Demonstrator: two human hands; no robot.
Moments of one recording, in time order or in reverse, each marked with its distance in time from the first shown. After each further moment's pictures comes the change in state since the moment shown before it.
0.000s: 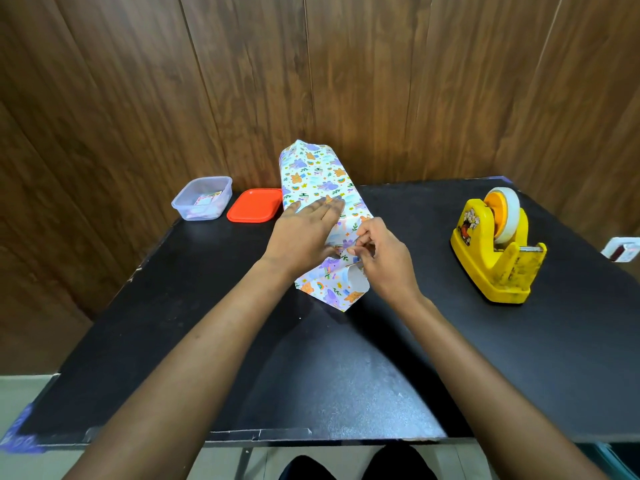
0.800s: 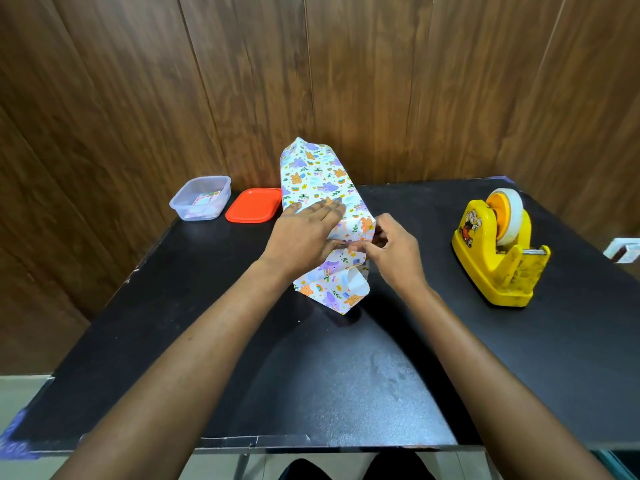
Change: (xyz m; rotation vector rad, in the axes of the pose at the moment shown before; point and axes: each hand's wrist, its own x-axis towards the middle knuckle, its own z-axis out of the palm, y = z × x) left_hand 0.002 -0.004 0.002 -0.013 0.015 0.046; right_hand 0.020 0.022 0.000 0.153 0.019 0.166
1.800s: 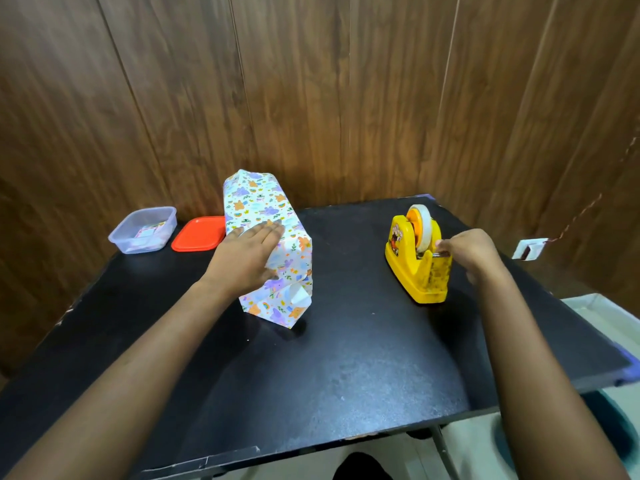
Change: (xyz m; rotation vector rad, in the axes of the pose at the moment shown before) left_hand -0.004 0.003 -0.012 0.071 -0.129 0.005; right_hand -0.002 0.026 -0.182 -0.139 0.297 0.665
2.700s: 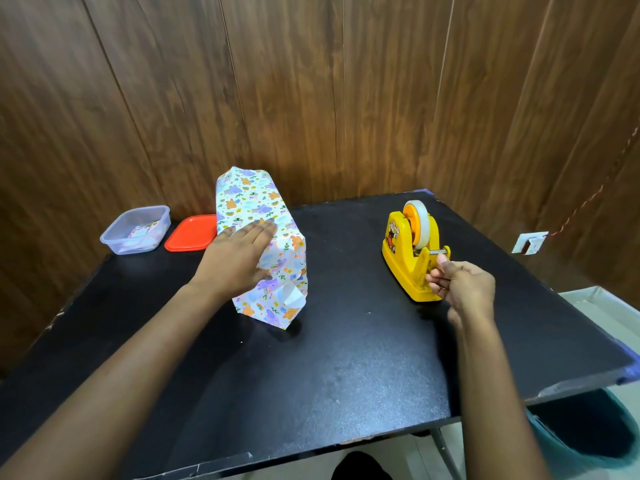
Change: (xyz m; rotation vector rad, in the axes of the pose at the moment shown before) left_hand 0.000 0.001 -0.003 -0.020 -0.009 -0.012; right_hand -0.038 0.047 0.024 0.775 0.025 0.049
